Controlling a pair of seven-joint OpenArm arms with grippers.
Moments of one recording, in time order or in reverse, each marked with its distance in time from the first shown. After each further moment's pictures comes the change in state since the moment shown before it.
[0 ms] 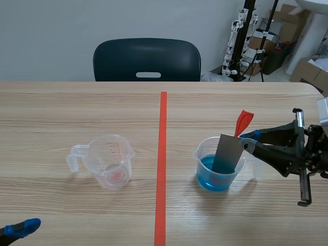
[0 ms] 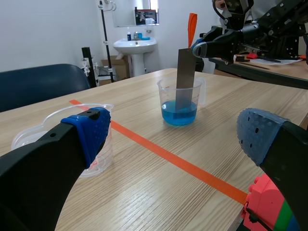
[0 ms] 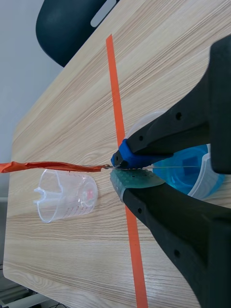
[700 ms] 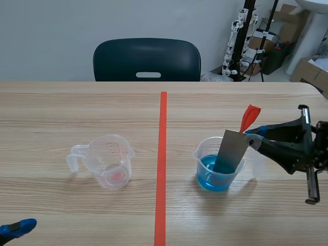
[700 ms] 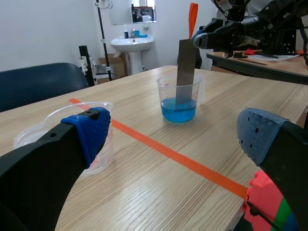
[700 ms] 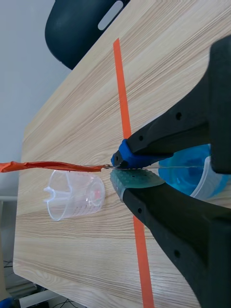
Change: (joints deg) left arm 0.0 -2.5 0.0 0.0 -0.8 0.0 0.0; right arm 0.1 1.5 0.0 0.6 0.2 0.5 2.6
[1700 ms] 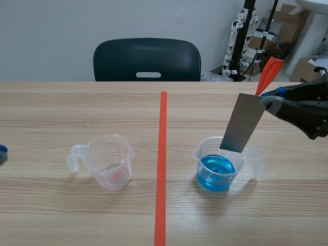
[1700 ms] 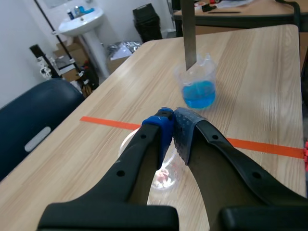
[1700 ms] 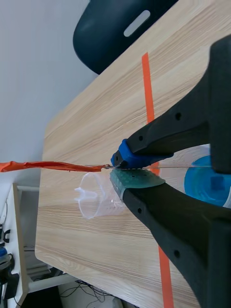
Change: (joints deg) left arm -2.8 -38.1 0.0 22.7 -22.7 -6.6 21.8; right arm 6.6 7.9 0.0 8.7 3.2 9.4 -0.1
